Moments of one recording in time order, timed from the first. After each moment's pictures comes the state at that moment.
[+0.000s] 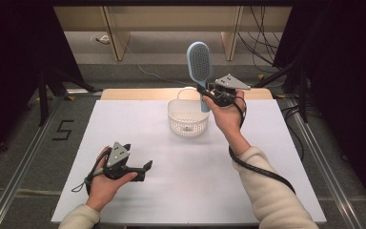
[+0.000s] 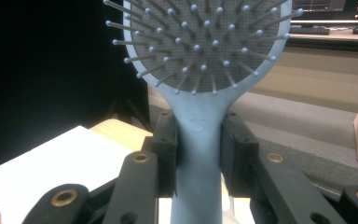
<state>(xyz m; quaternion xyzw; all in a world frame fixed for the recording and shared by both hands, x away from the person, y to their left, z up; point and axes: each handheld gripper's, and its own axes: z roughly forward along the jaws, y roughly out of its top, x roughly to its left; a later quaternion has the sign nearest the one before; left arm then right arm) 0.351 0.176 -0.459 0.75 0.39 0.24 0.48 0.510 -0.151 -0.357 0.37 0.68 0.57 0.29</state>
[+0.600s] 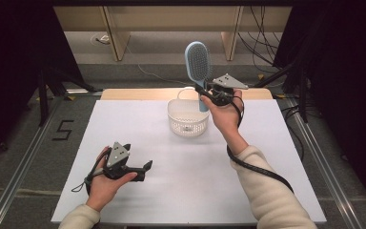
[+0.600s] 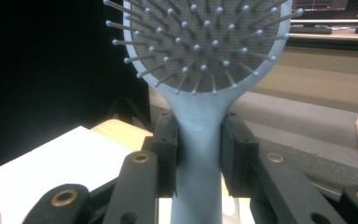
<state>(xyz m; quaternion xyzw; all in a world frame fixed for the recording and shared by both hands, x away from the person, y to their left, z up) 0.351 0.176 -0.459 0.75 0.39 0.24 0.48 0.513 -0.145 -0.358 0.37 0.68 0.57 0.29</state>
